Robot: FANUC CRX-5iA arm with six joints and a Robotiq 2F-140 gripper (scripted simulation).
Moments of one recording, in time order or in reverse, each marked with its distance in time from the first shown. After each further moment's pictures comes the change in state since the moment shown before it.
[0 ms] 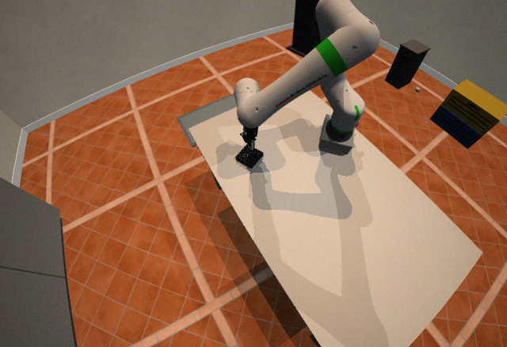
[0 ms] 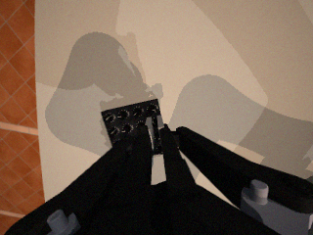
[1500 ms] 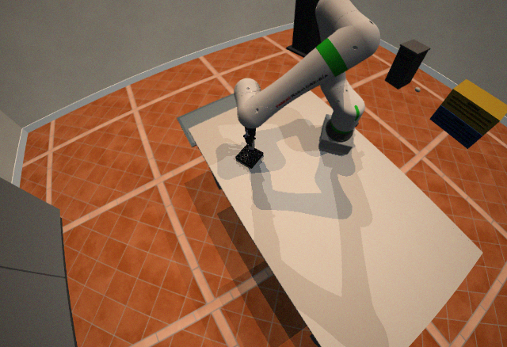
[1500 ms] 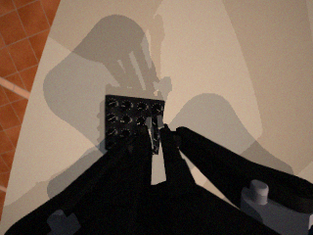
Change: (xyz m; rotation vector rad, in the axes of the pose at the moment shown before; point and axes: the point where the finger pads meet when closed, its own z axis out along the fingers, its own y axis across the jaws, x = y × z) arm 0.000 0.000 0.000 -0.003 0.003 -0.324
